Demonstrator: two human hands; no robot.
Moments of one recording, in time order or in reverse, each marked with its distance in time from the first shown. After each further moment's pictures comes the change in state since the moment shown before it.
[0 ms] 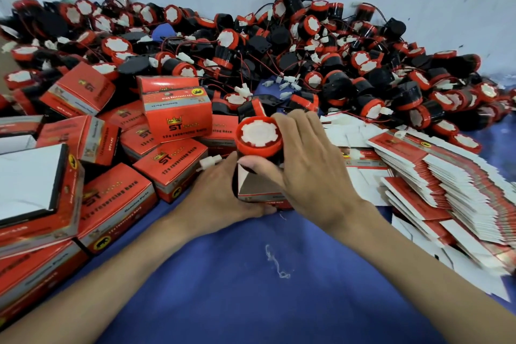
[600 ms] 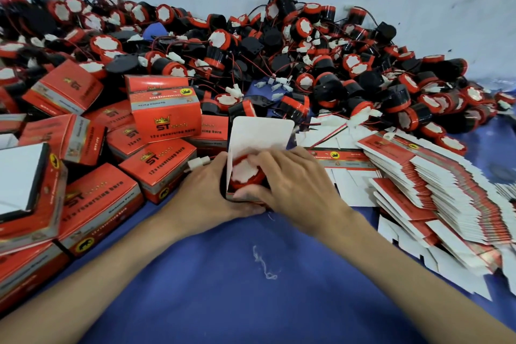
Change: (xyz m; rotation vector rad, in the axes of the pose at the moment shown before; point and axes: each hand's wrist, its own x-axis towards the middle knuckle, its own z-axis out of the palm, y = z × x) left_hand -0.001 0.005 -0.001 0.040 0.025 -0.022; right_hand -0.016 0.012 0.010 -0.122 -0.187 -0.149
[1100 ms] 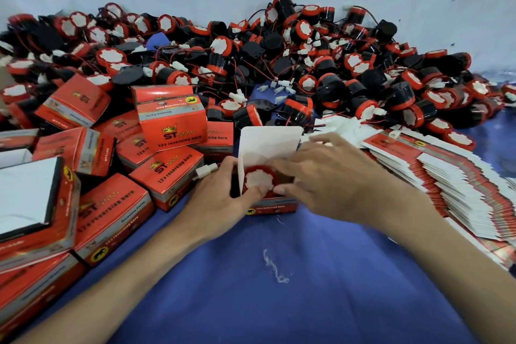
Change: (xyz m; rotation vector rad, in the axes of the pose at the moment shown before) left_hand -0.004 0.012 0.001 -0.095 0.001 -0.118; right_hand 0.009 0.024 -0.042 -0.168 -0.507 -0.040
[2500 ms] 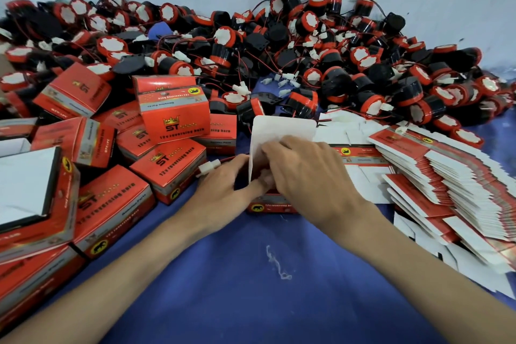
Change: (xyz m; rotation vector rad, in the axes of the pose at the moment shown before) left_hand 0.004 -0.005 0.002 -0.170 -0.086 0.025; right_hand 0.018 -0.034 0.017 0.227 0.257 0.214
